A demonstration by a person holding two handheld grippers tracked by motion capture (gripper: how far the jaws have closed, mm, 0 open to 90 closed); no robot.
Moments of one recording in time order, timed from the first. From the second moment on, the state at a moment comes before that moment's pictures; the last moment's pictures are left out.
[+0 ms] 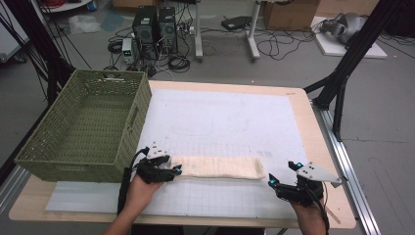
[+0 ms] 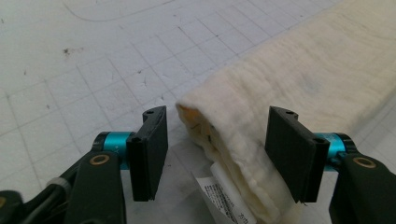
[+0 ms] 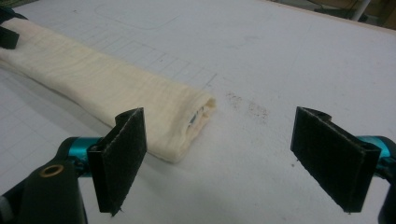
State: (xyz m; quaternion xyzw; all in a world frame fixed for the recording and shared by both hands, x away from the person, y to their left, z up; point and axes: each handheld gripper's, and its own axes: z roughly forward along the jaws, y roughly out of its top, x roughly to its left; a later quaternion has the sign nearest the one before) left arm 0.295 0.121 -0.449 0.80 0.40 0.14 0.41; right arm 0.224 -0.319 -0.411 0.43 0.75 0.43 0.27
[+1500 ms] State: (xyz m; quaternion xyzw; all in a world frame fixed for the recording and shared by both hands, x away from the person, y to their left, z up) left arm 0.284 0.134 -0.437 0.77 0.35 0.14 0.51; right arm 0.258 -0.288 -0.443 0.46 0.77 0.39 0.21
